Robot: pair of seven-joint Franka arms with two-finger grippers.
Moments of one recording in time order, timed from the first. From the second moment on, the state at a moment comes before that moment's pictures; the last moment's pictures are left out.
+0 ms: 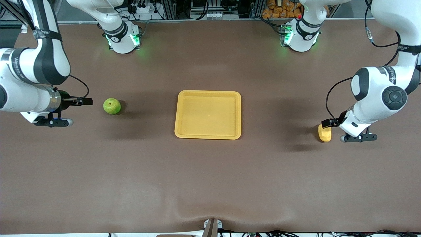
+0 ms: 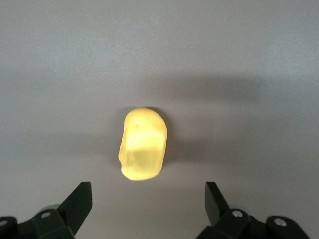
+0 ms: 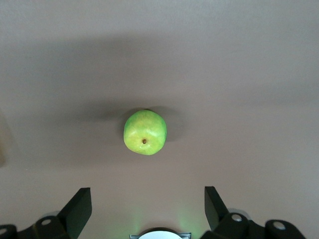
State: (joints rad) left arm 0.06 0.30 -0.04 -2.05 0.09 2.31 -0.08; right arm 0.04 0.14 -0.08 -1.92 0.00 1.69 0.01
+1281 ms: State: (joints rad) left arm 0.08 0.44 -0.04 -2.03 0.20 2.40 -0.08; right arm 0.06 0.08 -0.07 -2.31 0.00 2.13 0.01
